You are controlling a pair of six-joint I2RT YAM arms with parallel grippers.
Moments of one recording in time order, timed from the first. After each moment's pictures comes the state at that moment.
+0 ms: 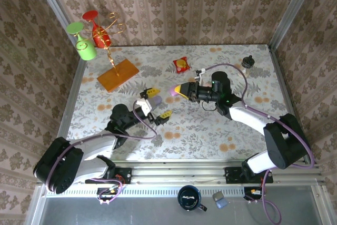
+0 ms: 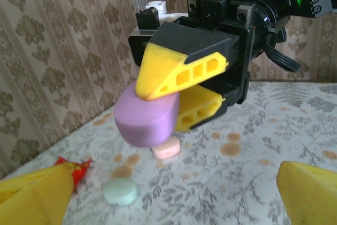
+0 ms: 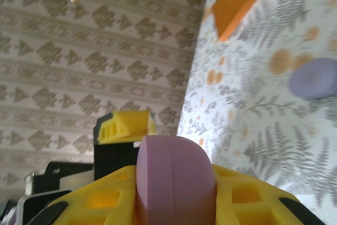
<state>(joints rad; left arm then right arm) -0.63 1.19 0.30 0.94 0.50 0.17 0.41 1.46 0.77 0.43 -0.75 1.07</state>
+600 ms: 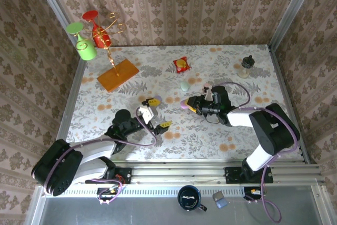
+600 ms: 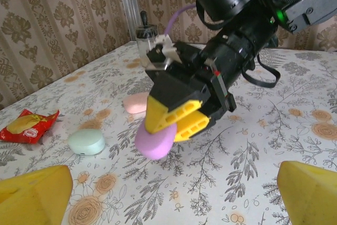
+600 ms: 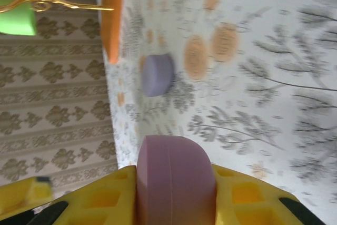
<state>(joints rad) -0.67 1.17 0.22 0.86 0.49 0.16 0.37 1.64 0.58 0.51 -0.57 1.12</state>
